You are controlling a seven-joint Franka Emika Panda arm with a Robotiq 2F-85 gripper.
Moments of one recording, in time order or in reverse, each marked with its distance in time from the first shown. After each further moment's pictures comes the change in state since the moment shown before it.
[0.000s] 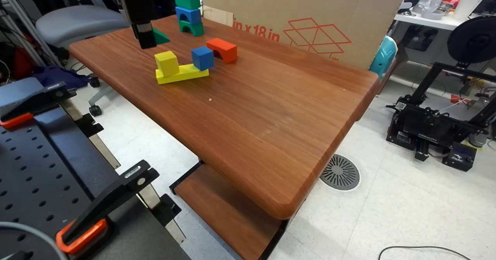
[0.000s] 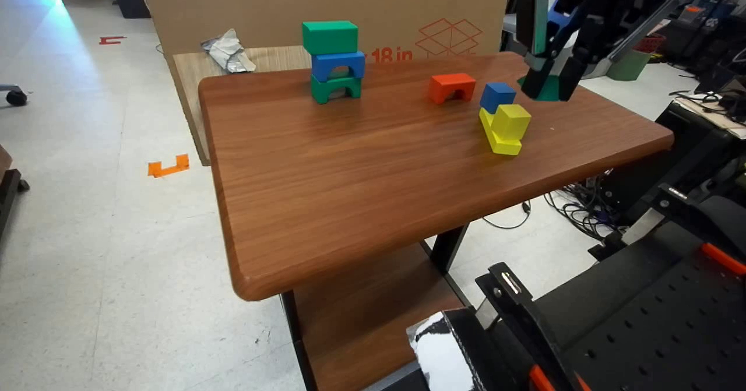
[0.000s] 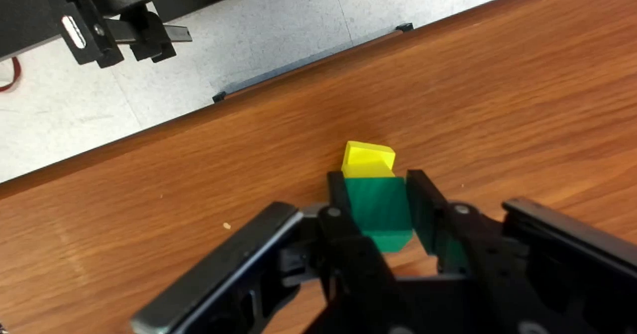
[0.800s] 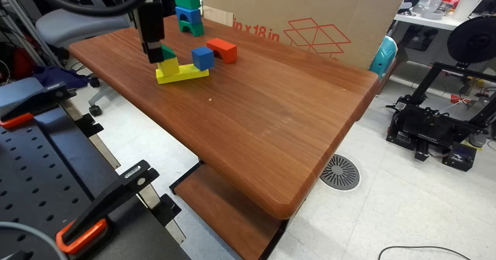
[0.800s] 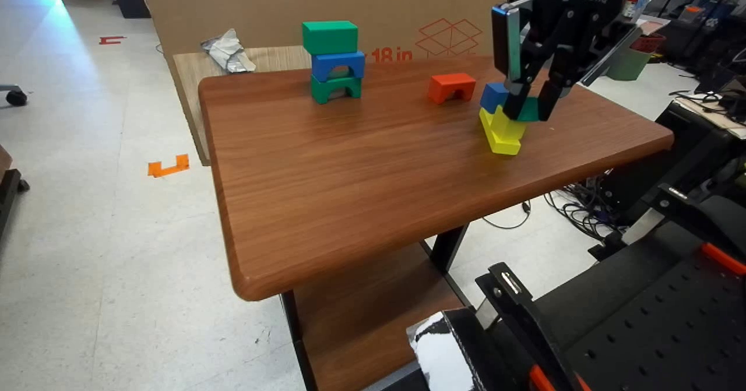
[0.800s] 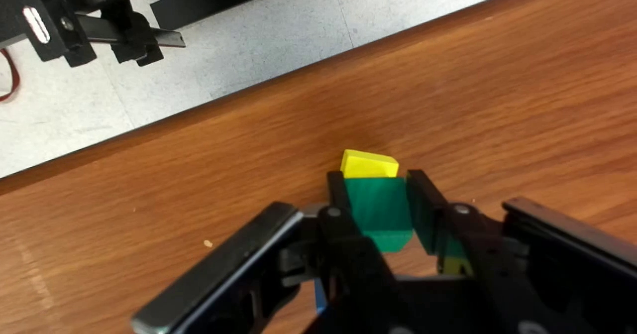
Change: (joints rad) arm 0.011 0.099 0.000 0.061 -0.001 0.000 0.007
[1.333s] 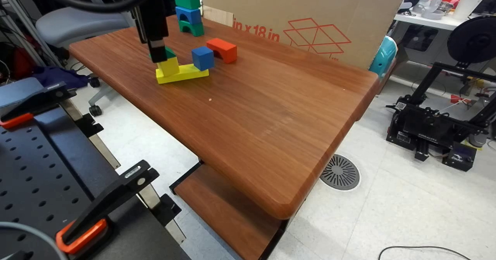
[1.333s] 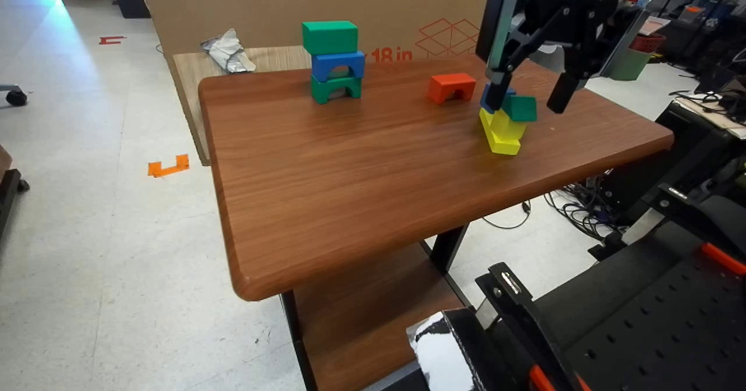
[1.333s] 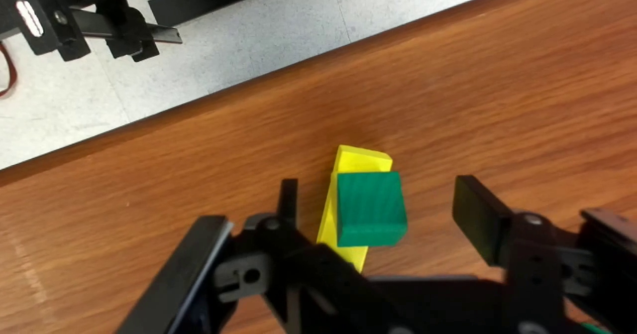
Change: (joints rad) arm 0.006 0.001 0.000 0.007 0.000 -0.001 0.000
